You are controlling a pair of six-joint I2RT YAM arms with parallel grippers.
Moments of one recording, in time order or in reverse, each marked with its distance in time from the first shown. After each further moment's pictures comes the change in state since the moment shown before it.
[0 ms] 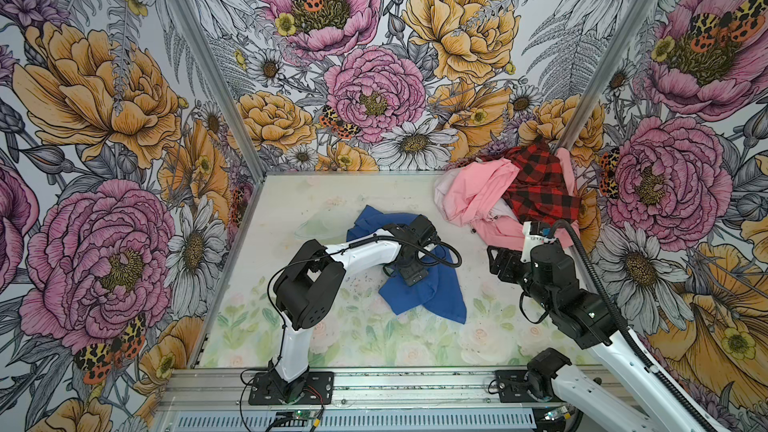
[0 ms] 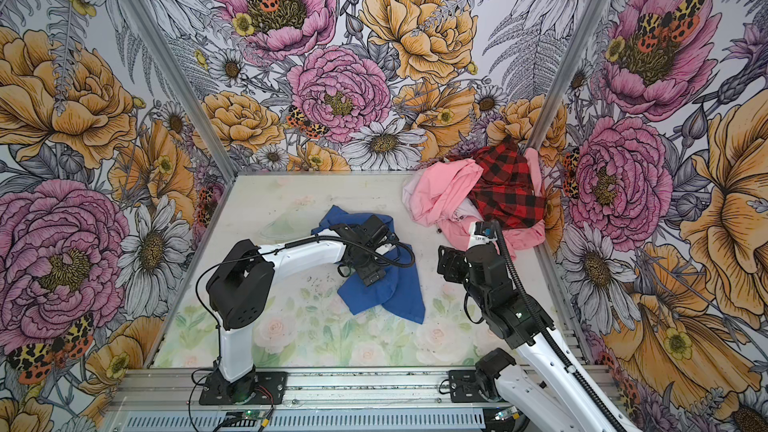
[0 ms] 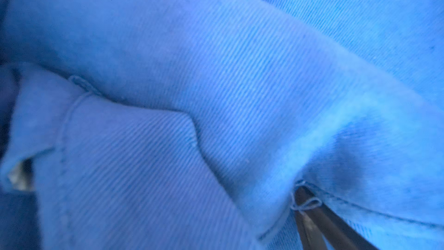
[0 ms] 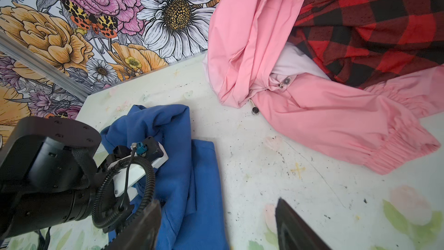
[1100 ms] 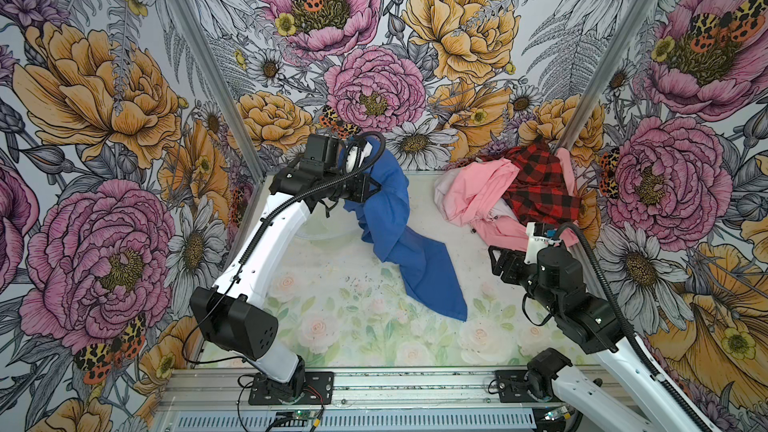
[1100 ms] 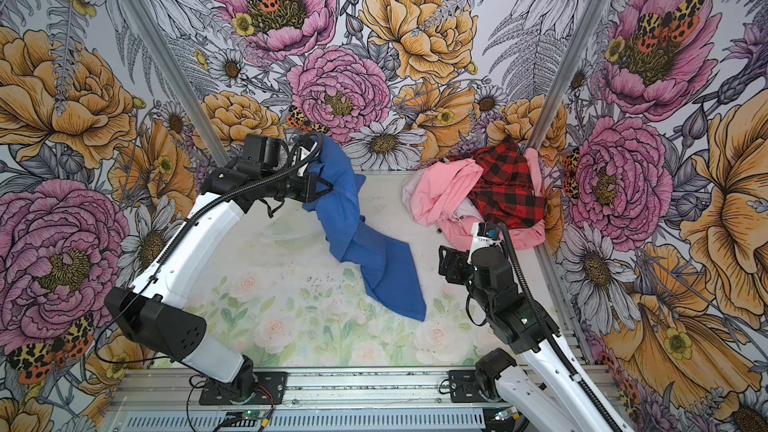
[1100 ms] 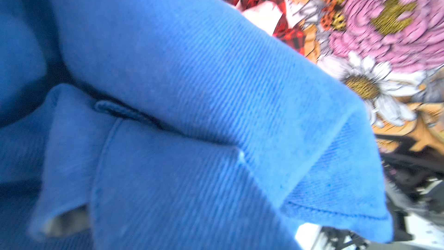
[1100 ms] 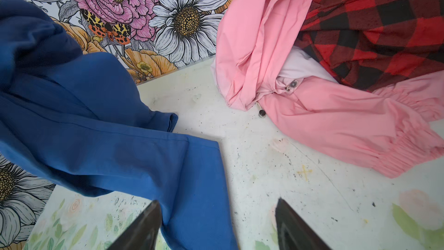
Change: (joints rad) left arm 0.492 -0.391 0.374 -0.163 0.628 -0.360; right arm -0.007 -0.034 0.000 0.000 -0.036 0.001
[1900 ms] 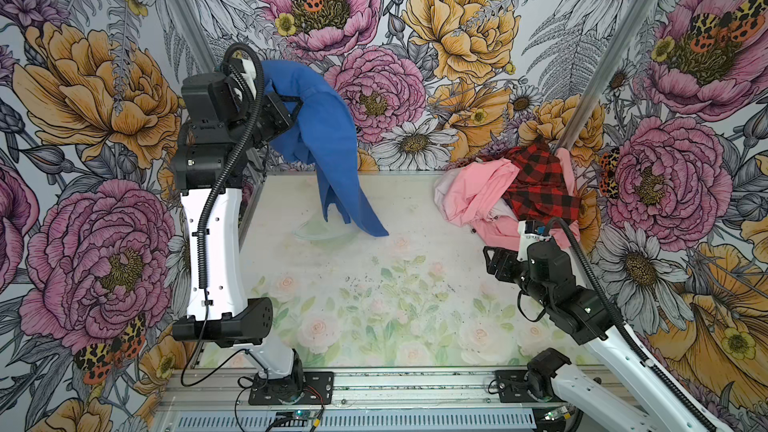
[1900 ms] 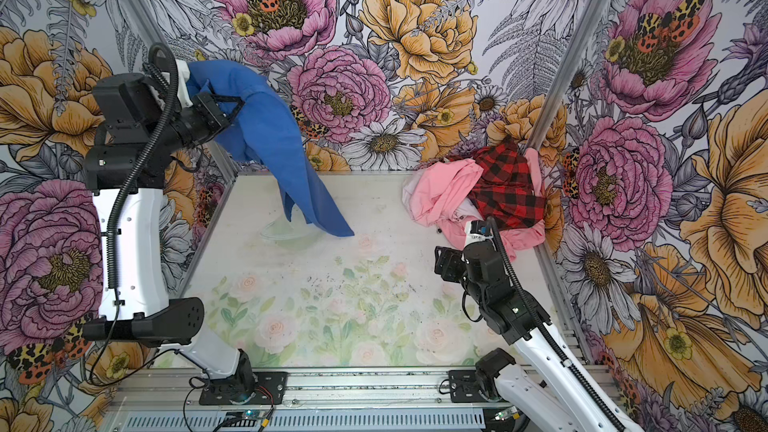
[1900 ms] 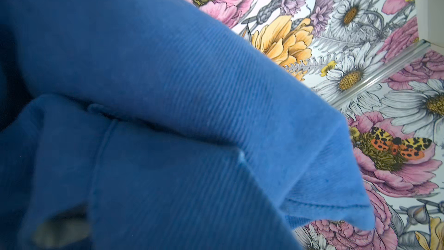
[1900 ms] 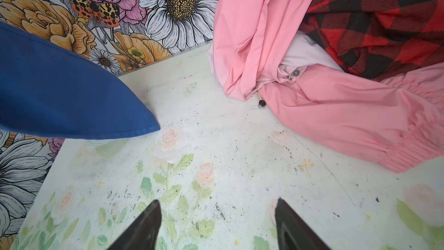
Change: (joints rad) left arm 0.378 0.058 0.552 -0.006 -0.034 -0.453; right arm 0.000 0.069 0.010 0.001 -0.012 0.000
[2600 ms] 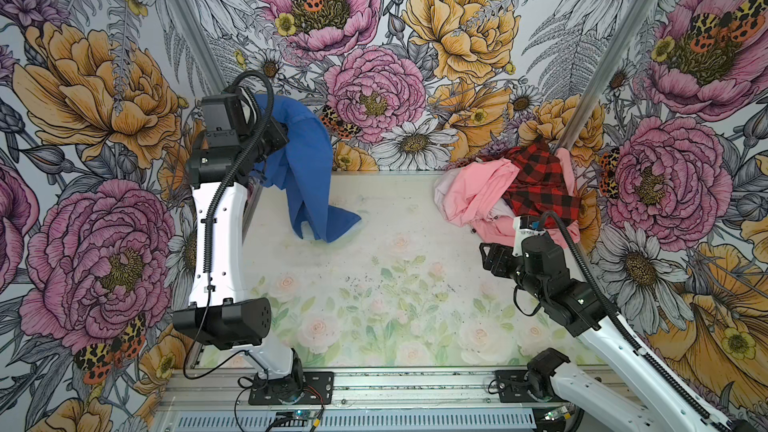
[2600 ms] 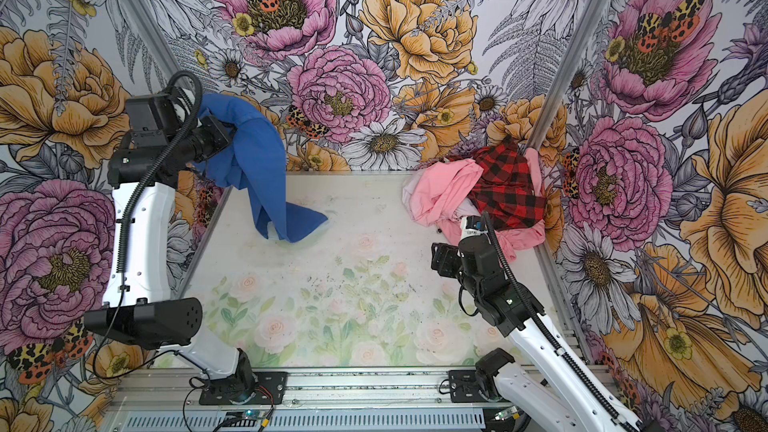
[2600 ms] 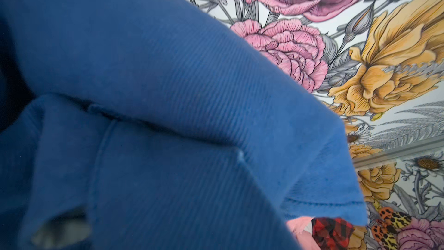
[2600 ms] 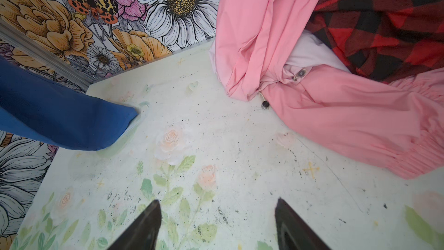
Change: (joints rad) left arm -0.013 -0.009 -0.254 -0.001 -0.237 0.118; right arm 0.000 0.065 0.024 0.024 -0.007 -0.001
